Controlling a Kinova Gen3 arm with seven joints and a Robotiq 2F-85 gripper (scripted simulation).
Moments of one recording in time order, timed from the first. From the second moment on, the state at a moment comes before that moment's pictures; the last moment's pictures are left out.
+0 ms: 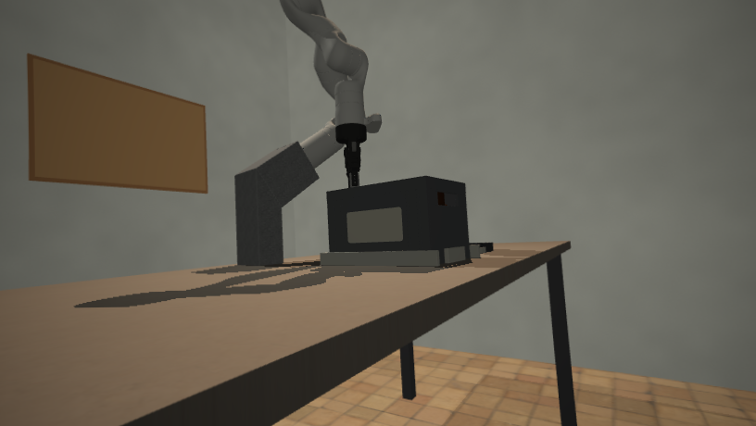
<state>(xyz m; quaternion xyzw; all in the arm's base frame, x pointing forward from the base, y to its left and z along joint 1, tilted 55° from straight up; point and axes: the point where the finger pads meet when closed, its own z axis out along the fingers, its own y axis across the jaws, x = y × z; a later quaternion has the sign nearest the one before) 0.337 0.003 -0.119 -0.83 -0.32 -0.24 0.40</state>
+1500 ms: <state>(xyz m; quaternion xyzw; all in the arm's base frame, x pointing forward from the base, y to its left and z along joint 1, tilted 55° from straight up) 0.341 0.030 -0.137 -0.83 -0.32 -0.24 0.40</state>
